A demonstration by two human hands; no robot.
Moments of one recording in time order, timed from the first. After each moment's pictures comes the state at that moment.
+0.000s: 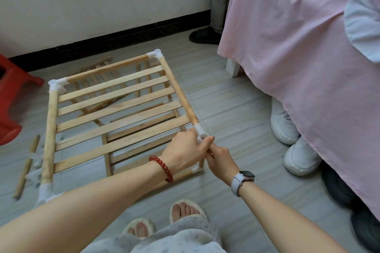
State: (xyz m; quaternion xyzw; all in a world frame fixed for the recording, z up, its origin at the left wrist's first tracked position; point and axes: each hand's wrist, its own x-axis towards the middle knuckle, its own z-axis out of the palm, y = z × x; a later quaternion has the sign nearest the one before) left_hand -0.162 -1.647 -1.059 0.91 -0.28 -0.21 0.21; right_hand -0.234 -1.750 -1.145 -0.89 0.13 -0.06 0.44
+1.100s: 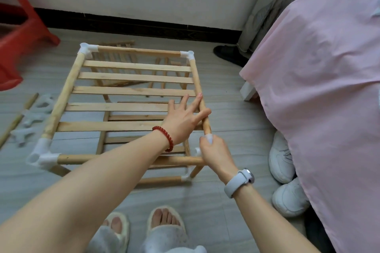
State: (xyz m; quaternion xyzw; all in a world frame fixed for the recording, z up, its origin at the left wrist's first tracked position) left_hand -0.075 -1.632 -1.087 0.92 -0.40 0.02 0.03; right_hand -0.177 -1.721 -1.063 -0.88 0.23 0.07 0.41
